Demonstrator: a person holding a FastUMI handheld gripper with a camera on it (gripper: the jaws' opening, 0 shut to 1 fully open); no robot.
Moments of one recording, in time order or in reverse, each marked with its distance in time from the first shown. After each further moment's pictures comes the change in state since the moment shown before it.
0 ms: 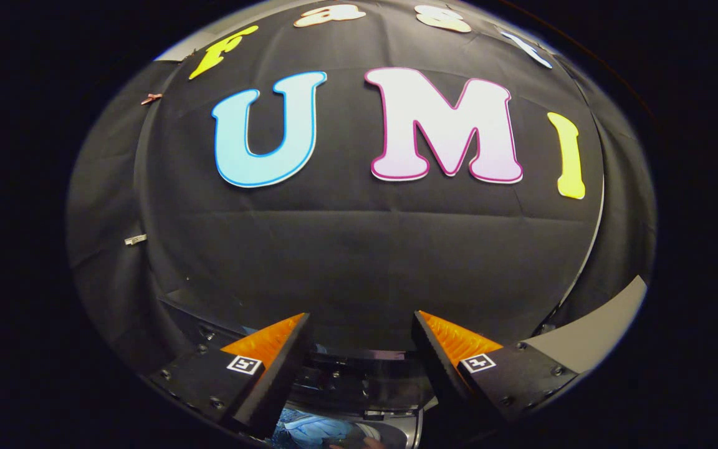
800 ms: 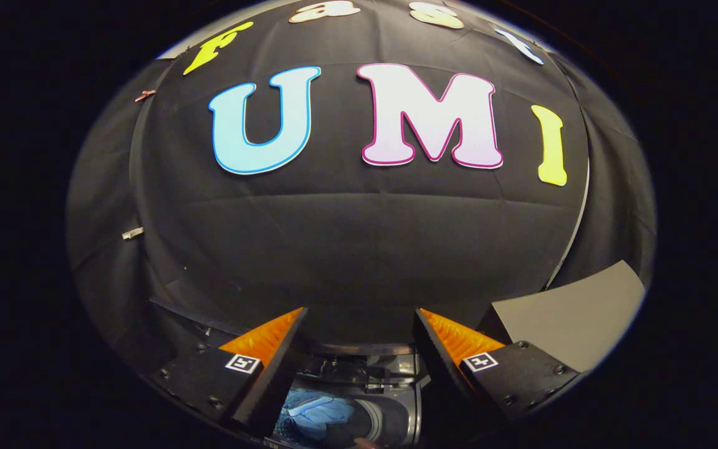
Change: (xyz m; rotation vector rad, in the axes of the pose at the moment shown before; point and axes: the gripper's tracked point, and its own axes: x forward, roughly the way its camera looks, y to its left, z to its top) arm -0.011 -0.002 -0.016 -0.008 0.067 -0.056
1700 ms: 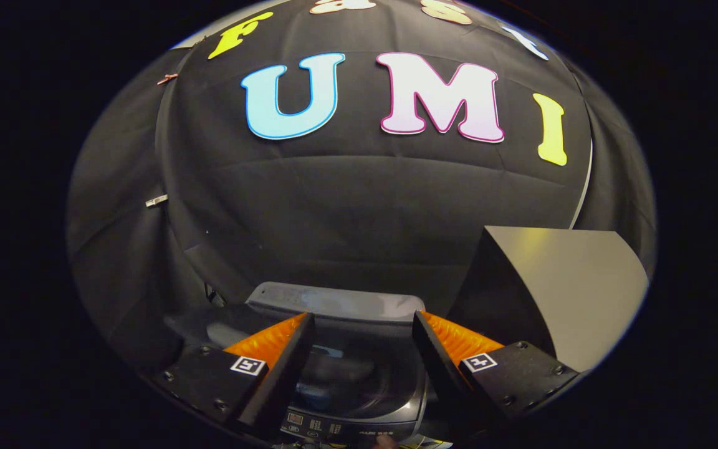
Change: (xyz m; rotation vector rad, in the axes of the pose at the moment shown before) arm -0.083 0.020 -0.079 -0.026 0.104 0.072
